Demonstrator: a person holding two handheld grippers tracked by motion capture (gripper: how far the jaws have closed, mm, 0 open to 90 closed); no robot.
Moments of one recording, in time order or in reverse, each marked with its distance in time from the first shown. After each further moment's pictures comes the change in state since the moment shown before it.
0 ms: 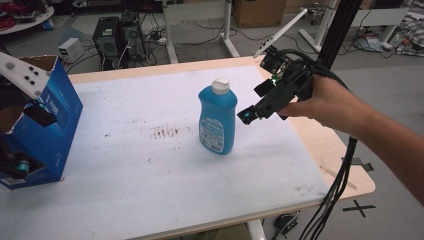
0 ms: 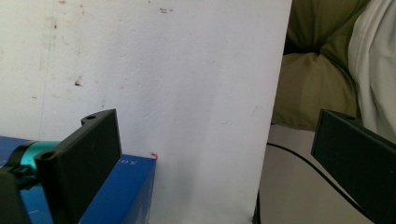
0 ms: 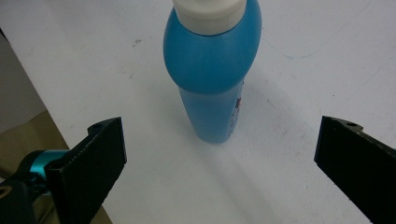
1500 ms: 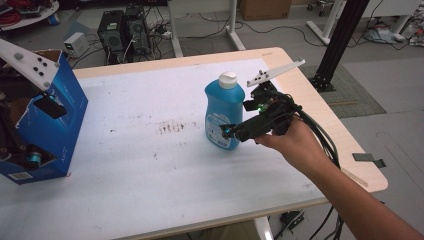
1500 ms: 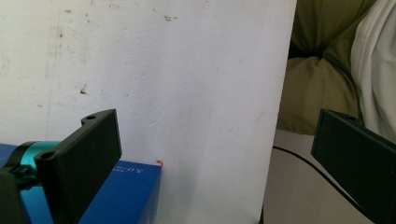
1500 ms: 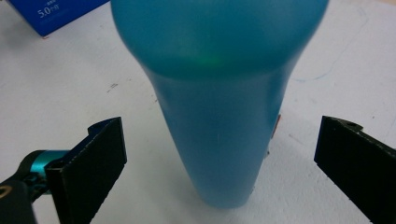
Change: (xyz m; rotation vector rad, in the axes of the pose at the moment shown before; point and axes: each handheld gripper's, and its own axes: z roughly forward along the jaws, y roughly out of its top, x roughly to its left) left arm 0.006 0.005 0.001 -0.014 0.001 0.003; right arm 0.013 -0.039 0.079 -0.285 -0.076 0.096
